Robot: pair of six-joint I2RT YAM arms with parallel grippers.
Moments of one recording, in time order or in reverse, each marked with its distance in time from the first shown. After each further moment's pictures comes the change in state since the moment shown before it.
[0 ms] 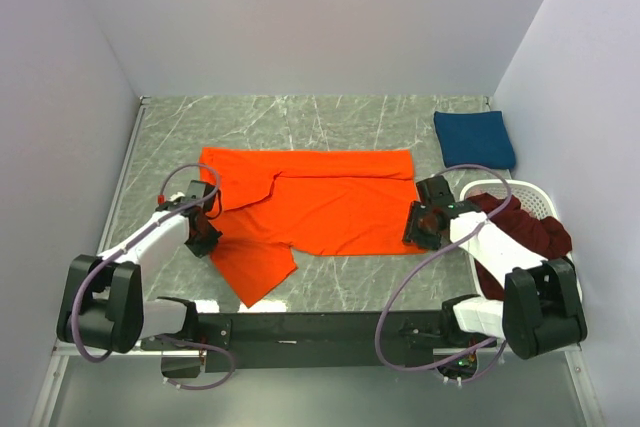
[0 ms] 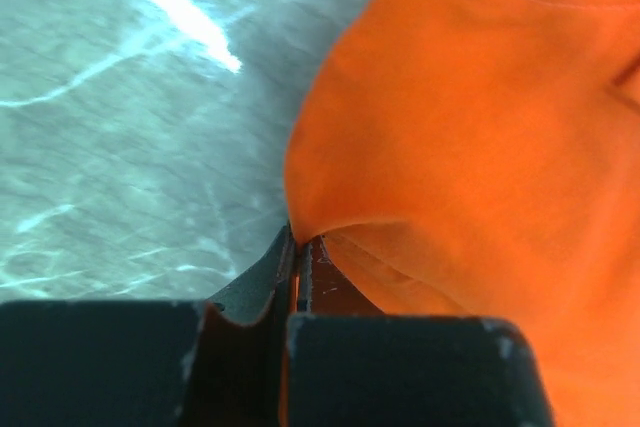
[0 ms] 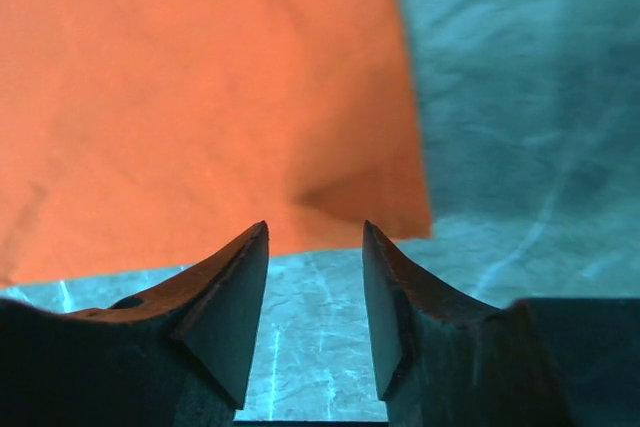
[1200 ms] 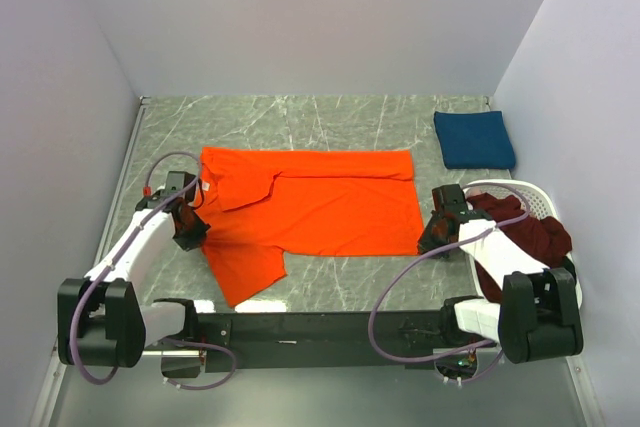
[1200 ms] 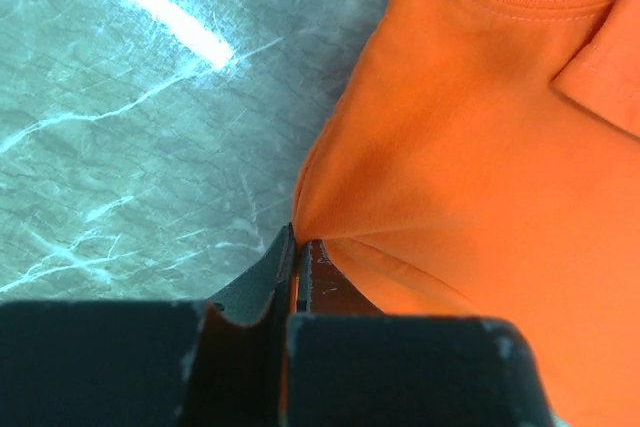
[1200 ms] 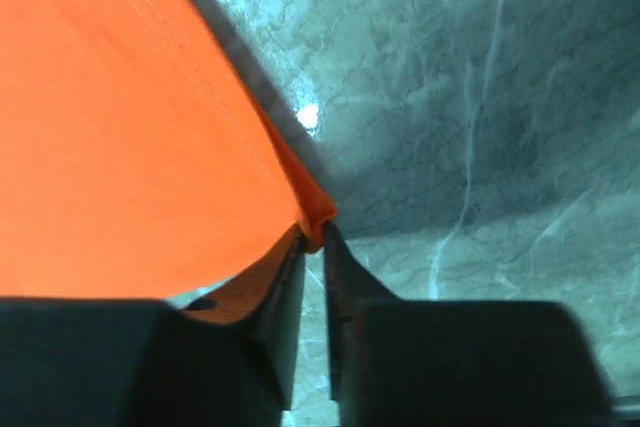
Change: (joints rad) left arm 0.136 -0.085 0.090 -0.124 0.076 0.146; right arm -0.145 -0.040 -0.082 -0.014 0.000 0.146
